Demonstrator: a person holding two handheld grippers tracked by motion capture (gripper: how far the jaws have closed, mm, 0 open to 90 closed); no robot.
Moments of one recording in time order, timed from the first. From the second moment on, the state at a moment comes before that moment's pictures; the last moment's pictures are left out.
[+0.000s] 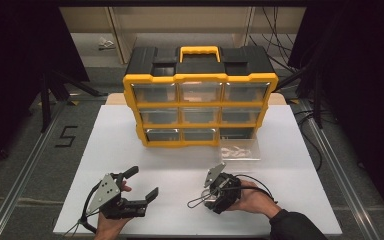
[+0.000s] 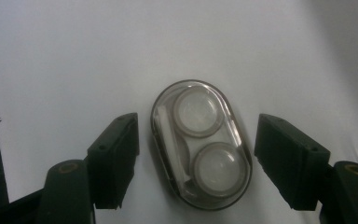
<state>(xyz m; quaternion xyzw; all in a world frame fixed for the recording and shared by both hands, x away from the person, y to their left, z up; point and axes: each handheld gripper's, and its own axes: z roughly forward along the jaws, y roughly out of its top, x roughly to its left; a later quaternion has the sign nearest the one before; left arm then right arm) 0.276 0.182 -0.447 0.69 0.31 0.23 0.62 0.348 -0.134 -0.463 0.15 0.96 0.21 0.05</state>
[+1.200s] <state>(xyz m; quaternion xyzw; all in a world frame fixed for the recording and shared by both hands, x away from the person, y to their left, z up) 0.275 0.182 -0.447 0.69 0.31 0.23 0.61 0.348 -0.135 -0.462 0.15 0.97 0.21 0.03</state>
